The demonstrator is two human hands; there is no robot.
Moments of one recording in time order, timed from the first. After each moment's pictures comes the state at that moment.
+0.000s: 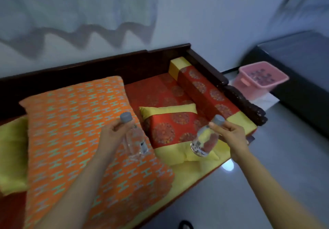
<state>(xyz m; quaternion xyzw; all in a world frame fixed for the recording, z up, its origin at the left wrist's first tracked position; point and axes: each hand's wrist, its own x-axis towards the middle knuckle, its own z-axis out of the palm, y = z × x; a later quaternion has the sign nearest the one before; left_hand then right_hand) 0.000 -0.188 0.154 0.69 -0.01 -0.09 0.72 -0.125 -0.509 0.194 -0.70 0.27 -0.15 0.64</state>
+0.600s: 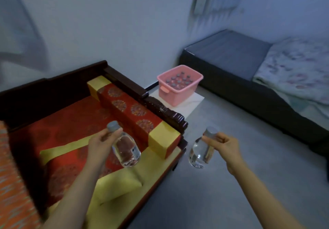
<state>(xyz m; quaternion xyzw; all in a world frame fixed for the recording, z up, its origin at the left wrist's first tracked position) -0.057 -0.589 0.173 0.69 -0.11 -0.15 0.70 -0.291 -0.857 0.214 -0.68 0.38 -0.25 0.57</state>
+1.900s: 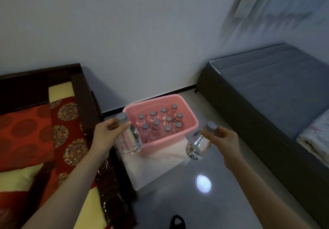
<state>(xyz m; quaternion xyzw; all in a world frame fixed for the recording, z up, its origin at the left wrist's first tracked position) 0.136 -1.143 0.152 0.70 -0.05 -0.07 0.71 -0.007 -1.453 0.193 -0.75 0.28 -0.11 0.59</state>
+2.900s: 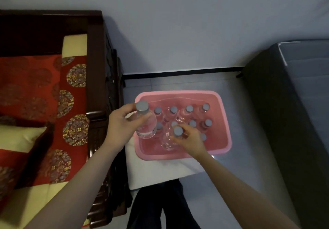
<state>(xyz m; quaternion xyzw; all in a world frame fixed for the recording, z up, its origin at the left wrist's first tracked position) 0.241 -1.209 0.092 0.74 0.06 -0.02 0.66 0.214 -1.438 0.028 -0.83 0.07 0.12 0.54</state>
